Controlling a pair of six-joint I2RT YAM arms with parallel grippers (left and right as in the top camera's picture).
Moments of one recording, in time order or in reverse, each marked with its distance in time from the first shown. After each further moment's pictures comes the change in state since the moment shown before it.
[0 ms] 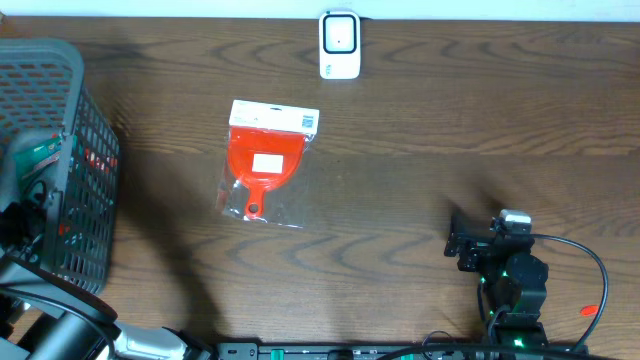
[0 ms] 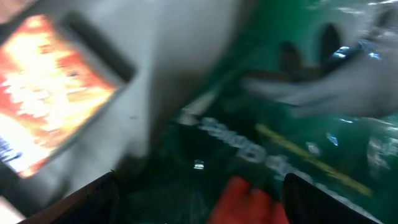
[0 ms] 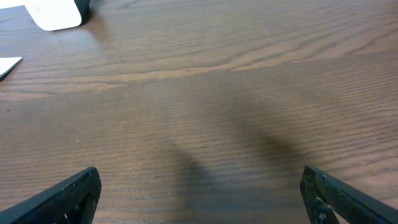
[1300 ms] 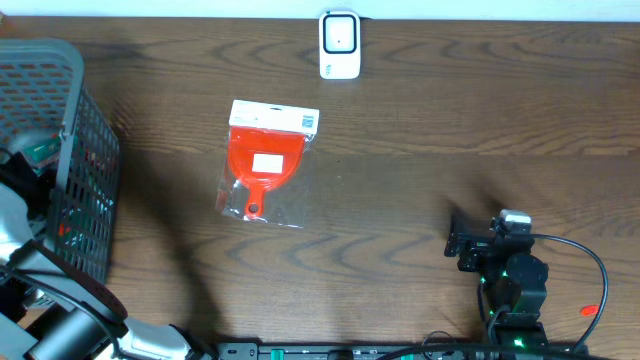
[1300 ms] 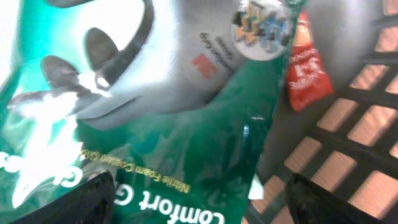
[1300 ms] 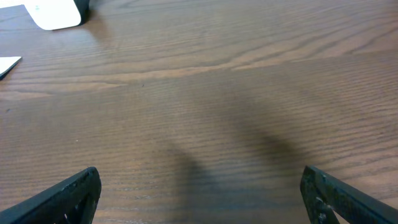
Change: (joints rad) left arm -0.182 -0.002 0.000 0.034 0.073 -0.002; right arm 0.000 0.000 0.000 -0.003 0.001 0.000
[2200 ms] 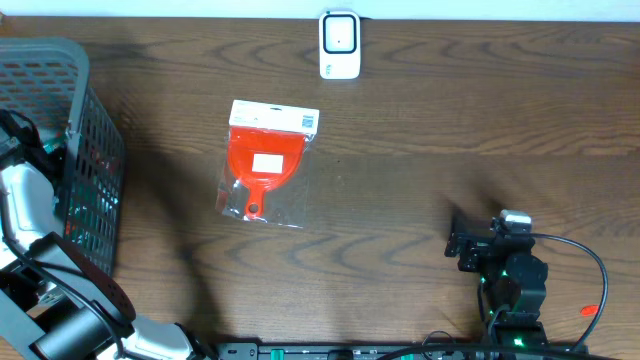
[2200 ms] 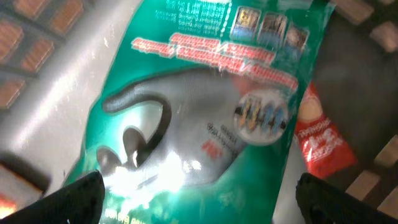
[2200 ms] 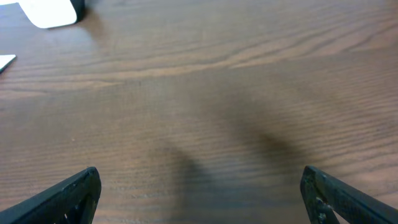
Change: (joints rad) left arm -0.135 -0.004 0.000 0.184 -0.249 -0.021; right arm 0.000 0.013 0.000 -0.001 0.010 0.000
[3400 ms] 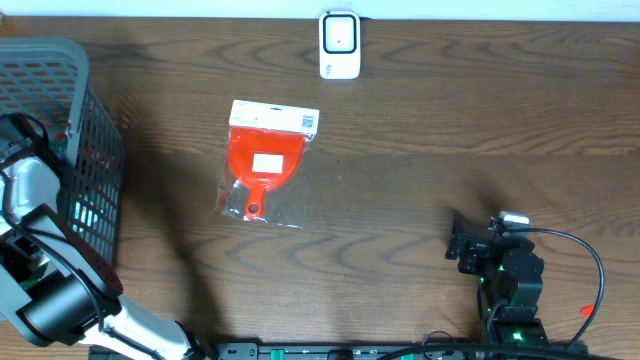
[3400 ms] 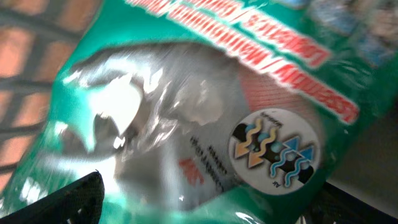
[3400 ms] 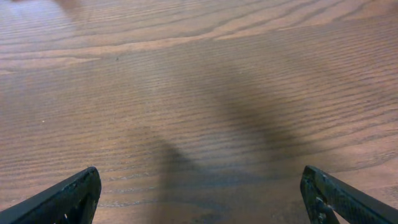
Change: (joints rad) left arm -0.005 0.137 0.000 0.060 -0.229 0.127; right arm 0.000 0.086 0.000 0.003 0.045 0.000
